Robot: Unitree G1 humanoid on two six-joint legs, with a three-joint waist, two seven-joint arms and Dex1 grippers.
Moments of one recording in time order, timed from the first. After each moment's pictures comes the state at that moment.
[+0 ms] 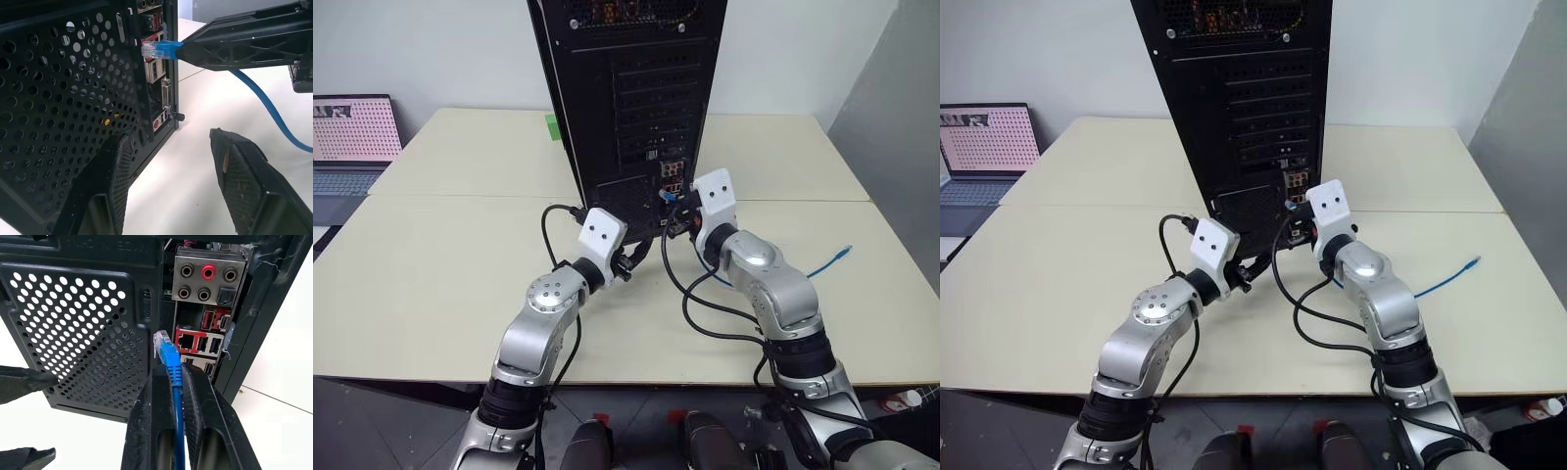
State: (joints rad) left arm -0.36 0.26 -0.13 -0.29 -0.14 0.52 -0.40; right arm -0.63 -0.15 0.15 -0.16 0.16 0.70 0.19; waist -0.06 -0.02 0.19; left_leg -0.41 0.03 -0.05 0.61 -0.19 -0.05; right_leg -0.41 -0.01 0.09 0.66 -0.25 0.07
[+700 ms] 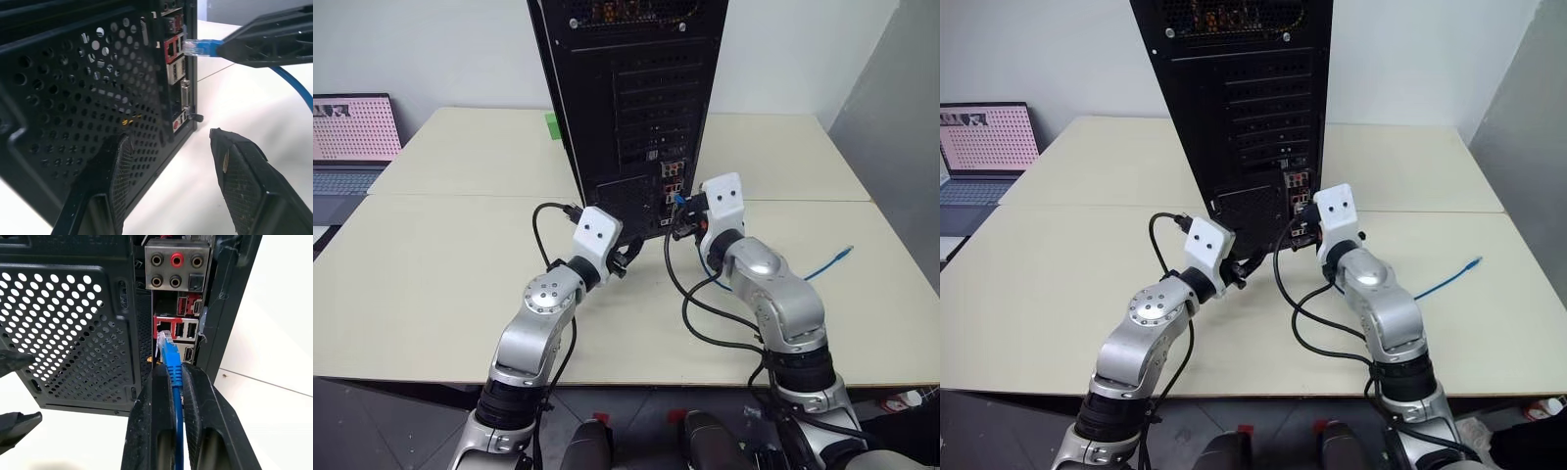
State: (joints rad) left arm -0.36 0.27 -0.12 -0.29 -0.10 0.49 -0.36; right arm -0.57 -0.08 0.12 -0.27 0.13 0.80 0.09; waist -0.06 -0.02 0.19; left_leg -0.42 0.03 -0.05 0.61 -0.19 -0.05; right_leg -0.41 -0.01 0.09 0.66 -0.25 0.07
